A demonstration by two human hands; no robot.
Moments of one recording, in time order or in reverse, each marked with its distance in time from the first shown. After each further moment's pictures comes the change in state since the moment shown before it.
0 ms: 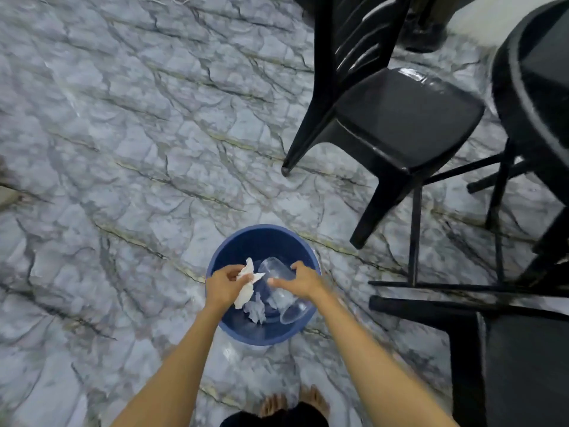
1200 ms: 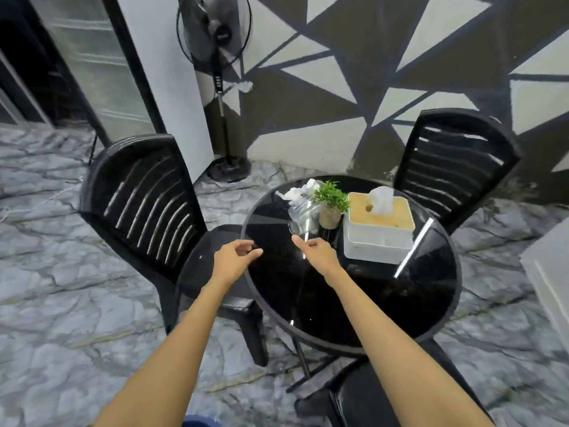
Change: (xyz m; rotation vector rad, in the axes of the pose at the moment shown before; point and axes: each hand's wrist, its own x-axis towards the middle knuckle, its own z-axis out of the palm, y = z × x) left_hand -0.141 0.524 0.102 0.182 -0.369 0.747; right_hand -0.265 0.052 -0.448 0.766 0.859 0.027
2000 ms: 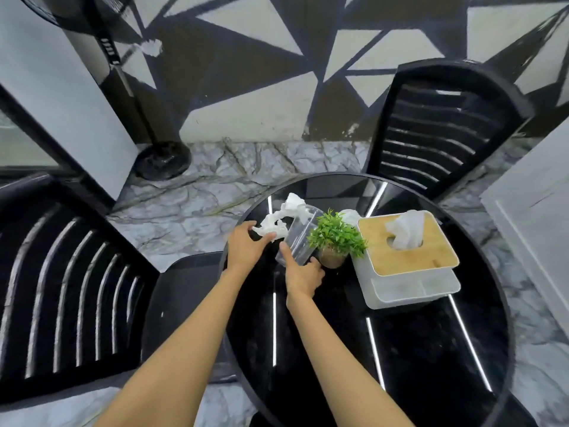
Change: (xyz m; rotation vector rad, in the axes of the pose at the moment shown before) left_hand 0.272 0.036 0.085 0.116 -0.189 0.053; right_hand 0.188 -0.037 0.064 0.596 0.606 0.529
